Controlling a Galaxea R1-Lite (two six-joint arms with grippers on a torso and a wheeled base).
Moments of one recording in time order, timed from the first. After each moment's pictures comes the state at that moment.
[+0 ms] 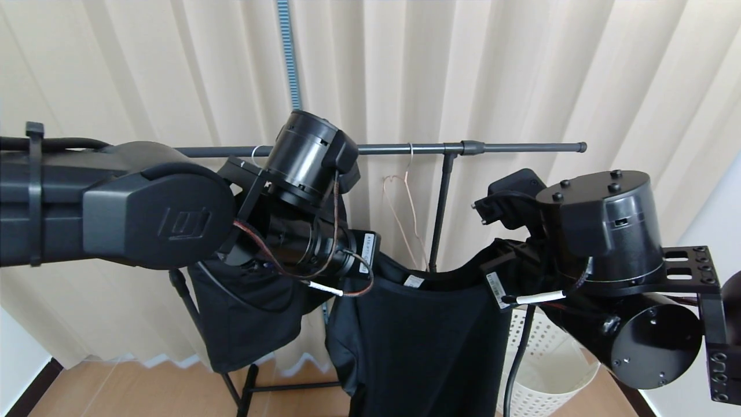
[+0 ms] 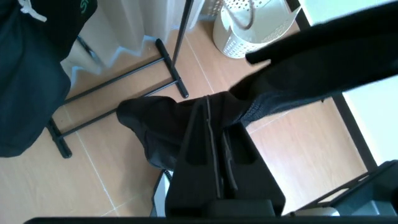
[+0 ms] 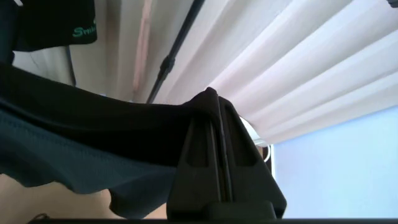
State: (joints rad) left arm -0.72 1.84 -1.44 0.34 0.09 -0.31; right arm 0.85 1.62 -0.95 -0.14 -0.82 0.00
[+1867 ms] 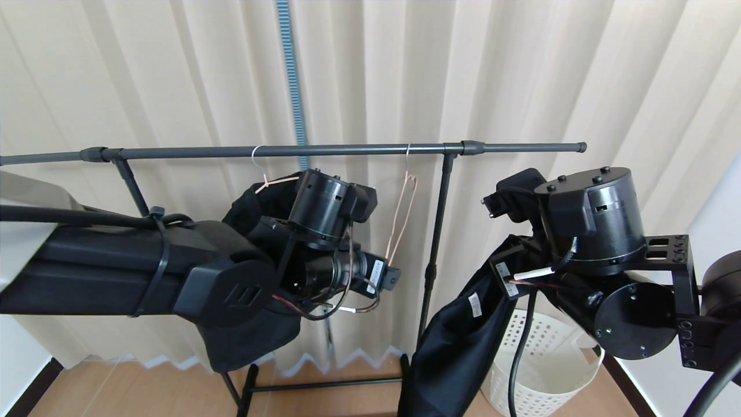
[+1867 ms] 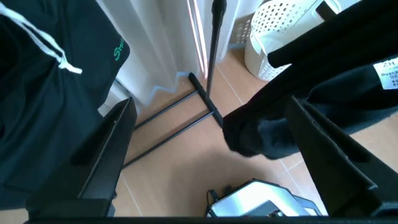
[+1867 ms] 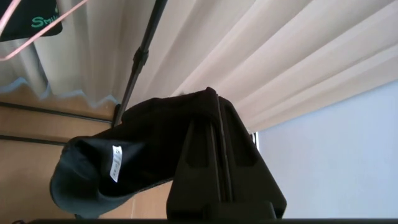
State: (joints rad) left arm -0.72 1.93 -1.22 -0.11 0.20 -0.07; right arm 0.75 1.65 -0.95 -0.15 -0.82 -0.03
